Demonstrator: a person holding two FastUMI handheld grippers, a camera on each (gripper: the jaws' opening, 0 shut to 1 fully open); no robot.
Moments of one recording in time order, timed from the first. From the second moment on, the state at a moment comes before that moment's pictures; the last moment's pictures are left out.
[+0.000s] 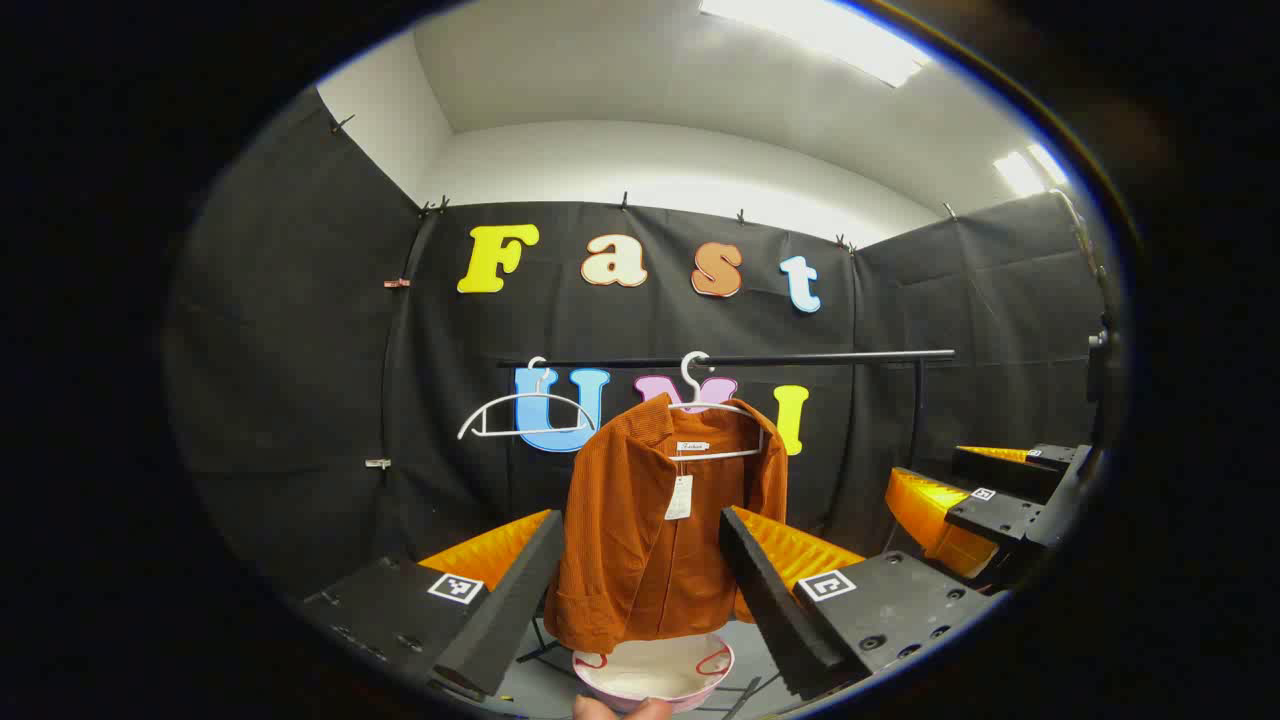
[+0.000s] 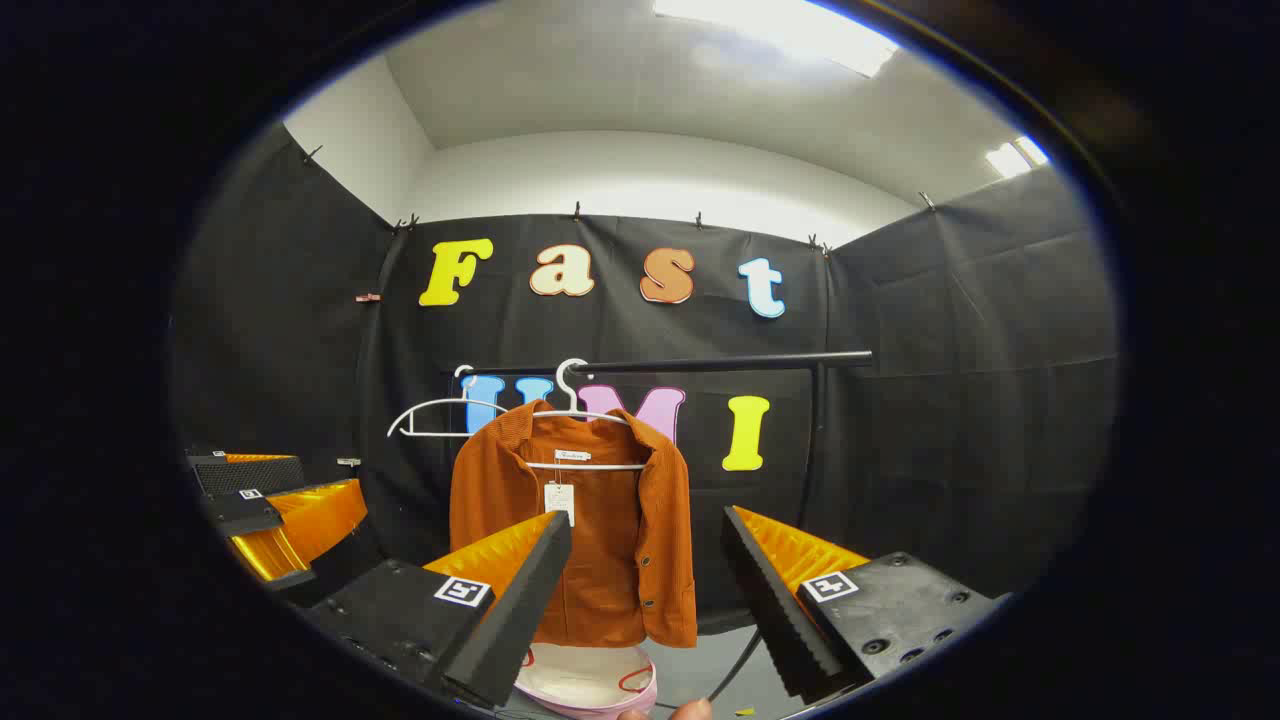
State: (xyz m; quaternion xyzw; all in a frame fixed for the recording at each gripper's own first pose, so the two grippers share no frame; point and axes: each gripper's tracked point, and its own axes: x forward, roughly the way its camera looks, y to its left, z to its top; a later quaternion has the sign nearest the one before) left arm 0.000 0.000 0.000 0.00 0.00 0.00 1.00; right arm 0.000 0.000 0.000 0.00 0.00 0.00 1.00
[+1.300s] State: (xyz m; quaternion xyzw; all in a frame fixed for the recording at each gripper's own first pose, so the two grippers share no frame) left arm 0.063 -0.012 -0.004 0.03 -0.01 -0.02 1.00; right arm 0.070 -0.003 -0.010 -0.02 0.00 0.00 1.00
